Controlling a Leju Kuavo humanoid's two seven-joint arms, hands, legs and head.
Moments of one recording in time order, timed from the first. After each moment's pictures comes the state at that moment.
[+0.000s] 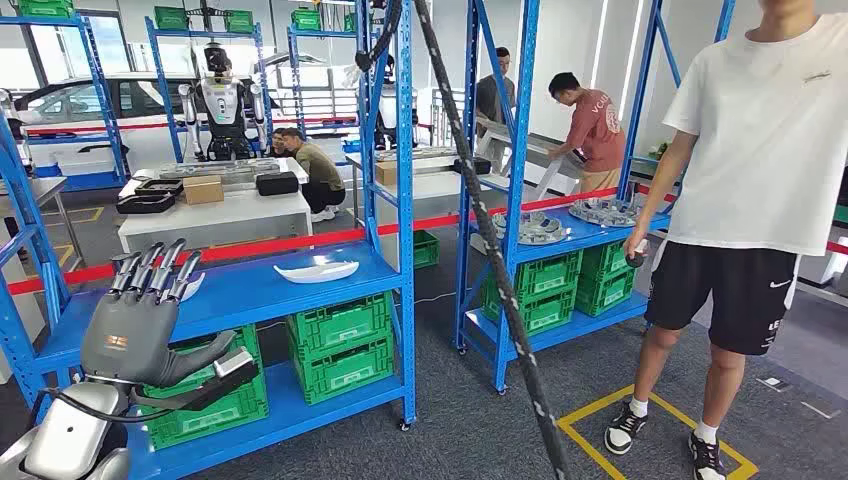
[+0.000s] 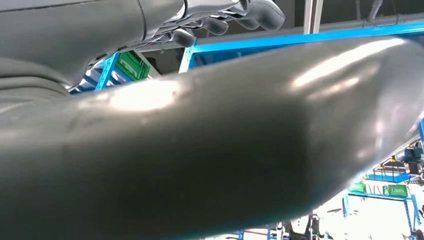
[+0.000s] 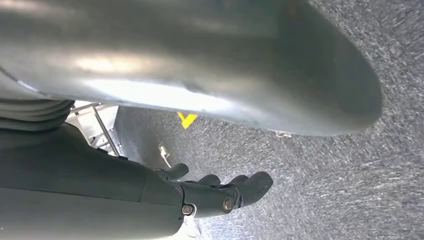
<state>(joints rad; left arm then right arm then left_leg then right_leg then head) -1.29 0.05 -0.93 -0.29 -0.97 0.51 -0.07 -0.05 0.12 -0.78 -0.19 0.77 0.02 0.29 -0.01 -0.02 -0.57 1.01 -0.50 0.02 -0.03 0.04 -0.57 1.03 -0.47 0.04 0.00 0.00</state>
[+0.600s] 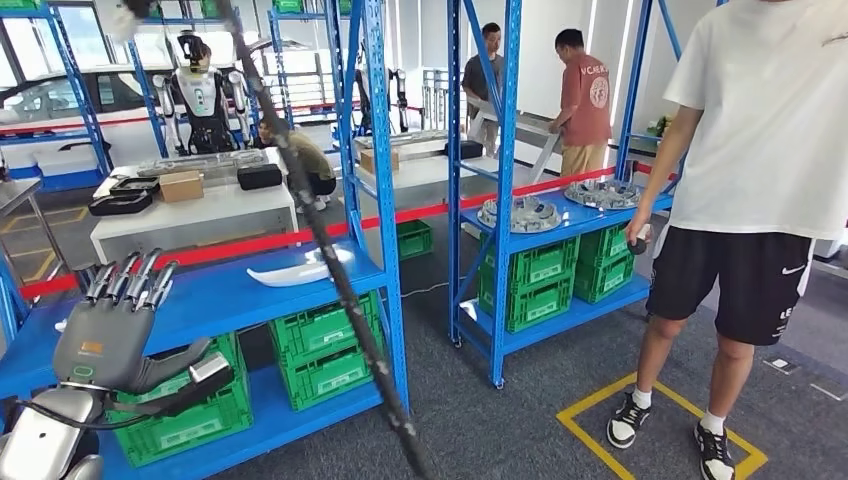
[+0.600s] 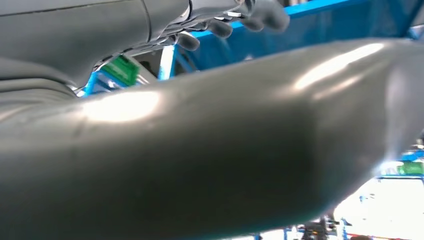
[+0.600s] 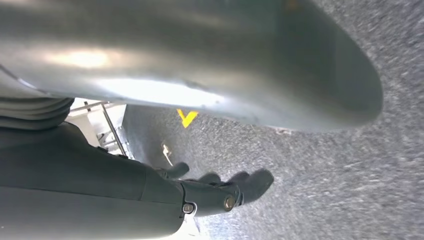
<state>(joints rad) -1.28 0.10 -0.93 -0.28 -0.97 0.48 -0.06 -0.05 0.12 -0.78 -0.18 0.77 0.03 0.28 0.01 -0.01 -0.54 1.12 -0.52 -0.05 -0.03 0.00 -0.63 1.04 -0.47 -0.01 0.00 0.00</state>
